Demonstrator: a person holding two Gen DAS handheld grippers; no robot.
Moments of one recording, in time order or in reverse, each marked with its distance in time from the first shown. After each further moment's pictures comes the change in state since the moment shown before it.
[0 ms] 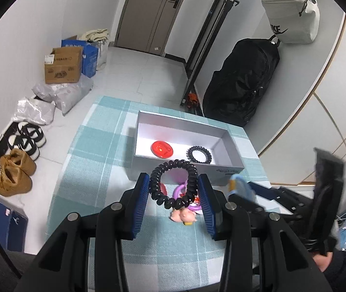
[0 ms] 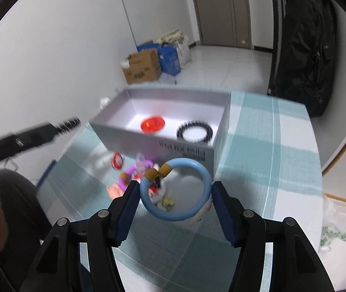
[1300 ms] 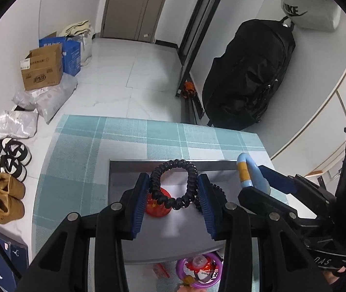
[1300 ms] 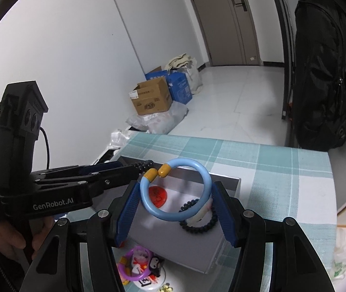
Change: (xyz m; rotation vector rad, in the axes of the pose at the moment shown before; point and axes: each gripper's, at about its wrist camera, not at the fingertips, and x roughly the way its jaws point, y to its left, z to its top) left arm 0.091 -0.005 0.062 0.068 0.106 -0.015; right arm 0.041 -0.022 0.079 0.039 -0.121 0.104
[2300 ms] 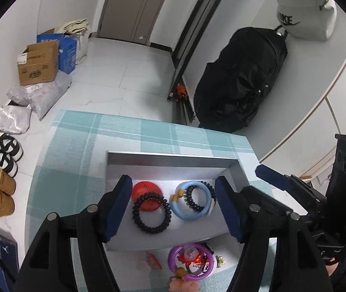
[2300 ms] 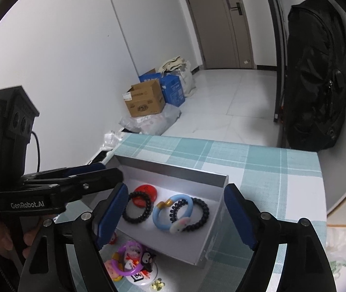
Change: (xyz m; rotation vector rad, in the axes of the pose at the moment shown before) left arm -0.010 0.005 -0.007 -0.046 -0.024 -0.059; right arm -0.013 -0.002 -0.006 0.001 -0.020 -0.050
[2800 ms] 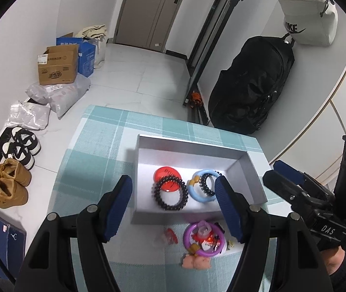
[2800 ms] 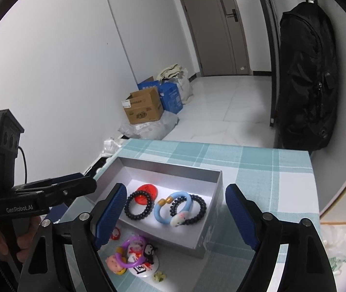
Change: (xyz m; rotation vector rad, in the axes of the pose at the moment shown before) left arm -0.029 0.006 -0.023 -0.024 -0.052 0.083; right arm -0.023 0.004 -0.010 0.009 -0.054 -0.012
